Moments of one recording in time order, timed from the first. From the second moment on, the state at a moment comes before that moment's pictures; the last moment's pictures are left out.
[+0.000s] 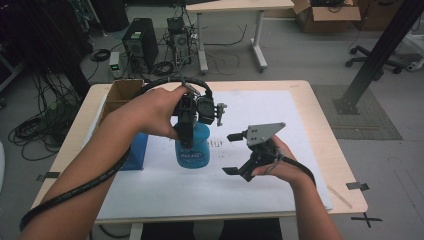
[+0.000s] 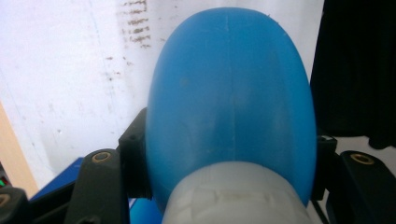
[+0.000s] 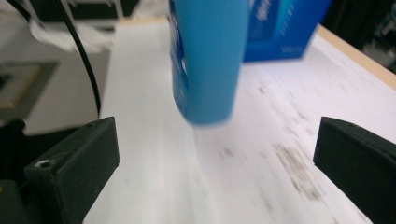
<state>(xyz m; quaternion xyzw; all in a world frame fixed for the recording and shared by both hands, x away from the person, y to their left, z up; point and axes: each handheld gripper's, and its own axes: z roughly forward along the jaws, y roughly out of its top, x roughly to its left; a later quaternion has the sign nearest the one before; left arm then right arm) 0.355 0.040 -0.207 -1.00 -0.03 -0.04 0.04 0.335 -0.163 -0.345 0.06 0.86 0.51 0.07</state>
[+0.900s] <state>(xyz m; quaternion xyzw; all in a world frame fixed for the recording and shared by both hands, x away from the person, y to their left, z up) 0.384 0.084 -0.149 -0.97 -0.25 -0.04 -0.01 0.367 -0.210 -0.286 0.07 0.96 0.27 0.05</state>
